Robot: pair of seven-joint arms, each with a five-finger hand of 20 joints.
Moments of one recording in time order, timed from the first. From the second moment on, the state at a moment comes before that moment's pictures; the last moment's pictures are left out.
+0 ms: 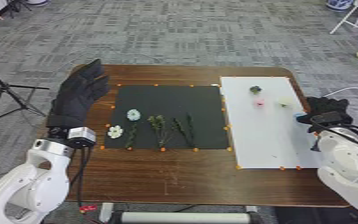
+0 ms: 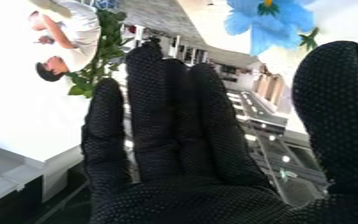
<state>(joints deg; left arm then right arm) 106.5 -38.4 -80.1 -113.4 32.2 8.9 27.2 -78.6 -26.5 50.0 -93.7 -129.8 12.0 40.7</state>
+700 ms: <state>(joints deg) 103.7 -35.5 -78.2 -113.1 31.9 8.8 27.5 -75.7 -26.6 44.2 -92.2 -131.1 17.2 37.5</state>
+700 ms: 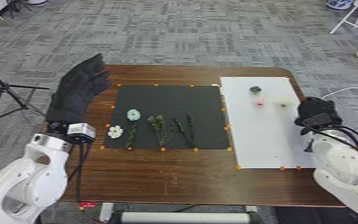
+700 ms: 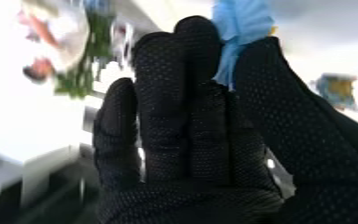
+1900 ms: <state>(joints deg) 79.5 -27.8 -62.6 -109.4 31.6 4.3 29.1 -34.4 -64.1 1.2 -80.9 -130.6 23.3 27.2</state>
